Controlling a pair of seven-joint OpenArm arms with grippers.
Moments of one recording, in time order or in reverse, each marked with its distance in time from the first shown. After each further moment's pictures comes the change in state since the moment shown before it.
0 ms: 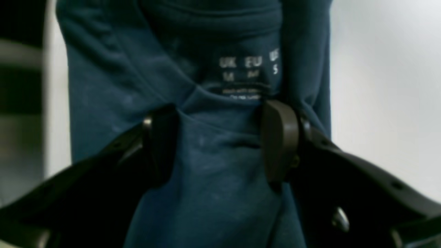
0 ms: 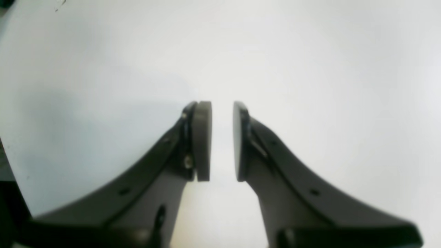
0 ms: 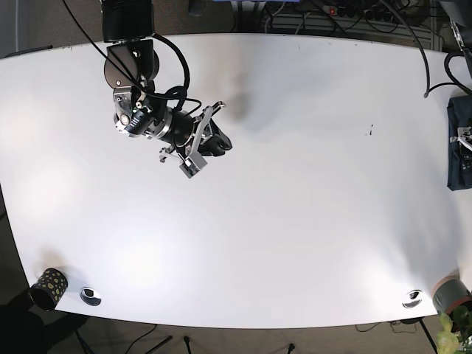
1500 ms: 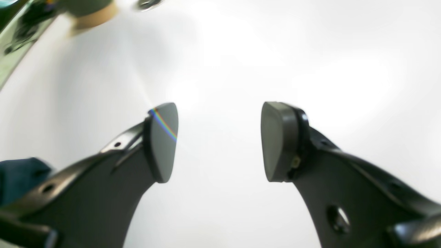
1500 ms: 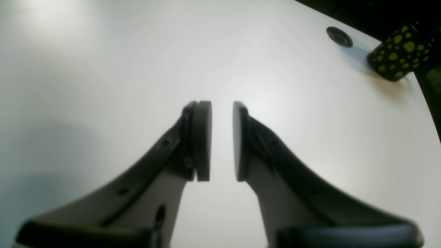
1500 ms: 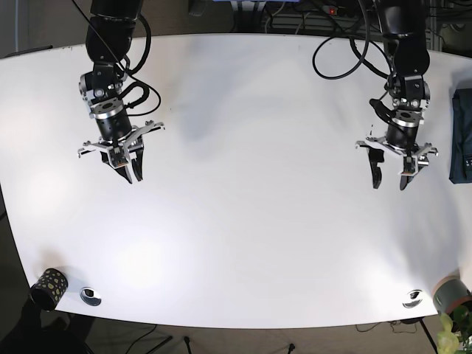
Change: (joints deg) left arm 17.9 30.1 -4.1 43.8 9.7 9.7 -20.7; right arm -8.9 -1.0 19.8 -0.6 -35.3 -14.3 44.6
